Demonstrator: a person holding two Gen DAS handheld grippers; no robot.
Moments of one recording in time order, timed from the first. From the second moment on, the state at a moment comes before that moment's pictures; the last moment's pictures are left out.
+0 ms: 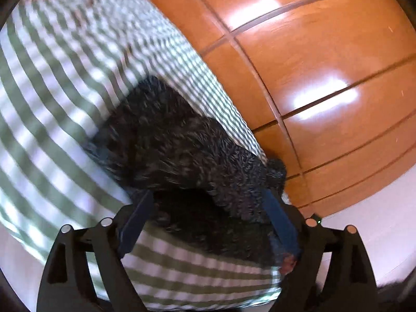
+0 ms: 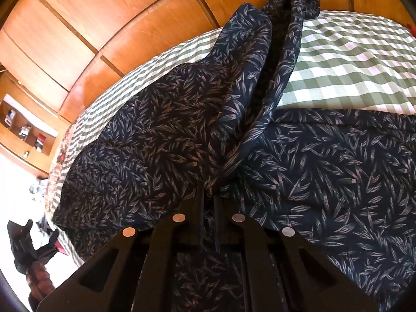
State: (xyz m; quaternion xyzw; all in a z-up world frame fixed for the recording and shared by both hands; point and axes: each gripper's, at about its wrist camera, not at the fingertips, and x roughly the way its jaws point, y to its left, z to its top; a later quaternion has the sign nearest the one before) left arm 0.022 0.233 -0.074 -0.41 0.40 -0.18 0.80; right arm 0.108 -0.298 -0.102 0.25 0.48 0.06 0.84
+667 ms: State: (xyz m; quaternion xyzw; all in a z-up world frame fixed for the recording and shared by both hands) left arm 0.089 0.219 -0.006 -0.24 0.38 -0.17 0.88; right arm 0.038 -0.275 -0.035 0.21 0.45 0.14 0.86
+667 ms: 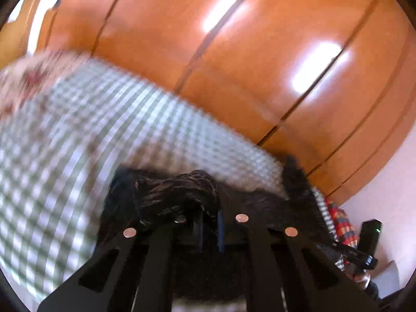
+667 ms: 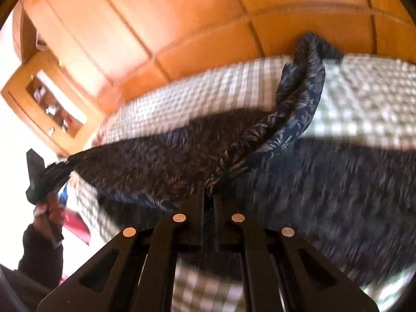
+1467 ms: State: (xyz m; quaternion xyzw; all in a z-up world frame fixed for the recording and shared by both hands) left arm 0.027 0.236 -0.050 -0.20 0.42 -0.07 0.88; right arm 0.094 -0.425 -0.045 0.28 0.43 -0.02 0.86
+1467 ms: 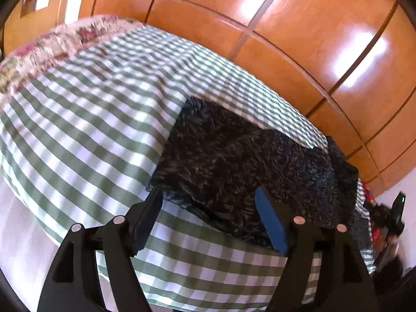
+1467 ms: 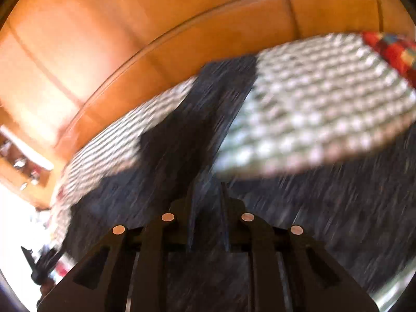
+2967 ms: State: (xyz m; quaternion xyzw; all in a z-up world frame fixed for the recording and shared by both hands) left arm 0.013 -0.157 -0.062 0.15 0.45 -0.46 0.75; right arm -0.025 -0.594 0.014 0.30 0.35 -0.23 0.86
